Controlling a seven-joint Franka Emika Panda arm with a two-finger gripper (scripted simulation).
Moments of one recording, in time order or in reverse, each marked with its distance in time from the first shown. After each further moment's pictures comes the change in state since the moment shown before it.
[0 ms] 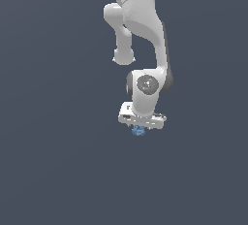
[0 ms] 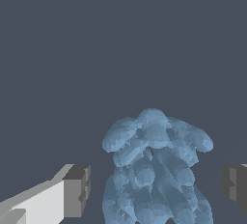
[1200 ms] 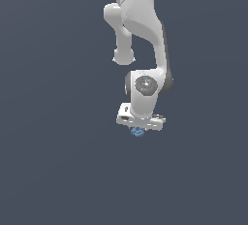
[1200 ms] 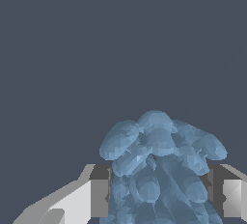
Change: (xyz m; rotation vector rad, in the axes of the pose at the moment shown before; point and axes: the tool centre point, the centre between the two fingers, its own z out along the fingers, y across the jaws) arm 0.011 0.005 -0.006 0.001 0.001 0.001
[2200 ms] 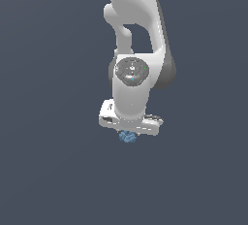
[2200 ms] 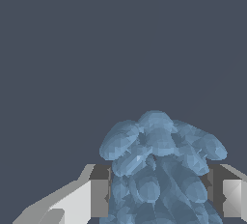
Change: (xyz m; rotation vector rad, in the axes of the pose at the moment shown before) arm 0.076 0.038 -0.106 0.000 0.002 0.001
